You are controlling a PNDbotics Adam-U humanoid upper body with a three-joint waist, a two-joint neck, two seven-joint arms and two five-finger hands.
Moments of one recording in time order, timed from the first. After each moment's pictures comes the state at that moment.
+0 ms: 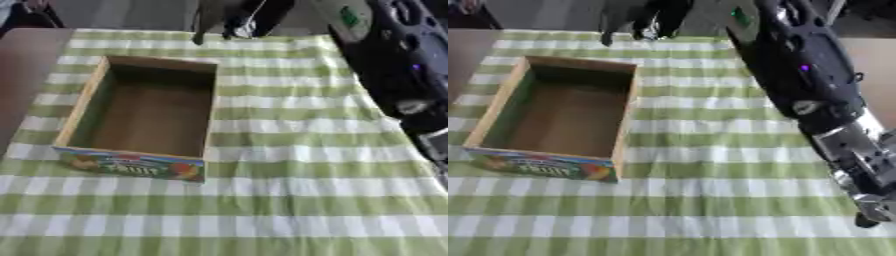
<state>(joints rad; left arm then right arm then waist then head) -0.10 0.09 0.34 -1.98 0.10 -0.25 0.07 -1.20 -0.45 0.33 -1.29 0.91 -0.31 0.72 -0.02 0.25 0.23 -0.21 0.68</state>
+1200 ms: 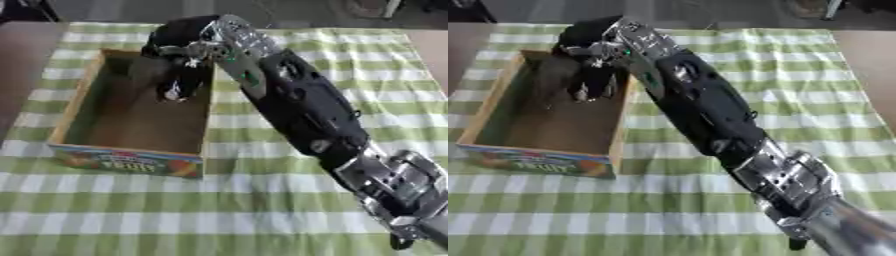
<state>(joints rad) -0.11 0.08 0.33 -1.98 0.11 -0.24 0.05 -1.13 -0.19 0.36 -1.06 1.09 -0.28 0.63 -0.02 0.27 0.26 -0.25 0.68</state>
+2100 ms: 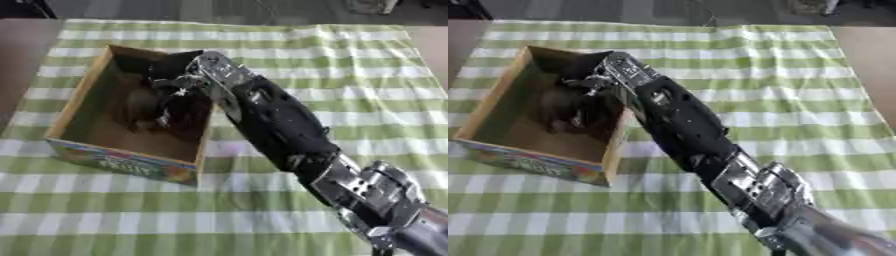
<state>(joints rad) -0.12 0.08 0.33 -1.98 0.12 -0.24 0.05 -1.13 -0.13 0.33 -0.92 1.20 -0.33 0.60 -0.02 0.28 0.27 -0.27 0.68</state>
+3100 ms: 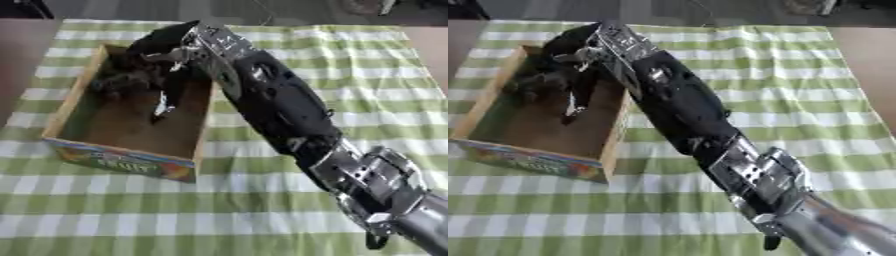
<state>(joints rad) -0.12 0.08 0.33 -1.98 0.12 -0.23 0.04 -1.20 -0.17 0.30 -1.00 1.12 -0.34 0.69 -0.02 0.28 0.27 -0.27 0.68</state>
